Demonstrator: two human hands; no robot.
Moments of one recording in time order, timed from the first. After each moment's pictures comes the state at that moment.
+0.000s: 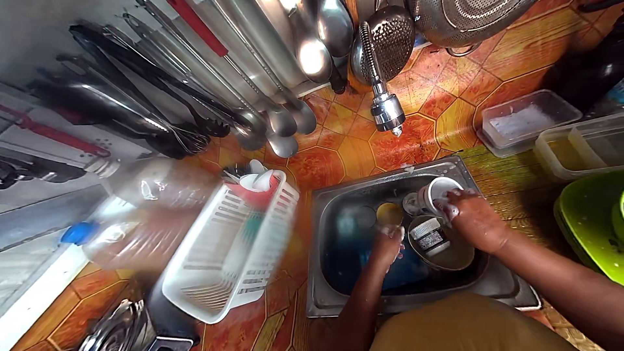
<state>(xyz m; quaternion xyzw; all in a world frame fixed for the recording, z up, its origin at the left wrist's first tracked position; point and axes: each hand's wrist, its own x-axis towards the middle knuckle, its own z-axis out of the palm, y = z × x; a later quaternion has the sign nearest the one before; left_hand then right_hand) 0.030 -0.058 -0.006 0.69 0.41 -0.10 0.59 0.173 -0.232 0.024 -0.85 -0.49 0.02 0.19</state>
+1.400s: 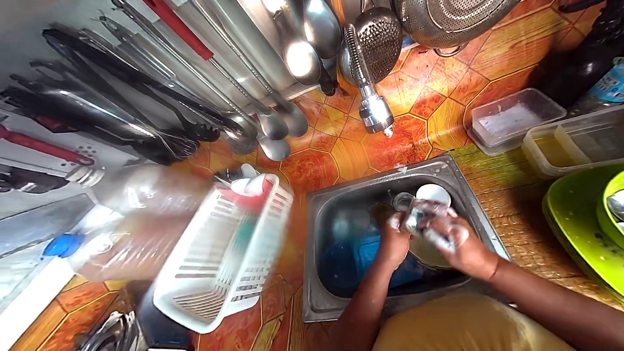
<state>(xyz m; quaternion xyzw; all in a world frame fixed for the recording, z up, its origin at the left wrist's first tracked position) 0.051 -0.085 0.011 0.74 0.25 0.04 0.62 0.134 -0.236 -0.020 -0.70 -0.46 -0.02 0.55</state>
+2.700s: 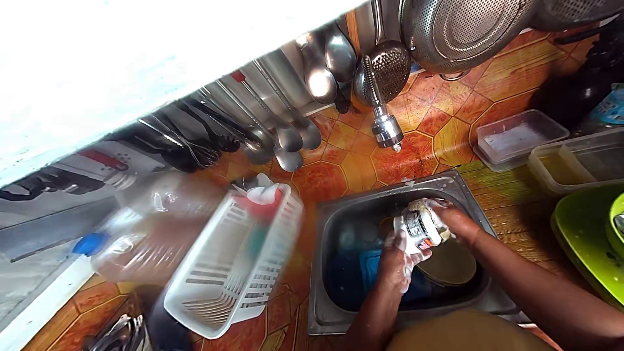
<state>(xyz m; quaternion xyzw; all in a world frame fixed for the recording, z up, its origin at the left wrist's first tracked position) 0.034 -0.100 0.045 0.44 0.37 0.12 0.81 0.185 -0.190 0.014 -0.67 -0.11 0.35 0.64</state>
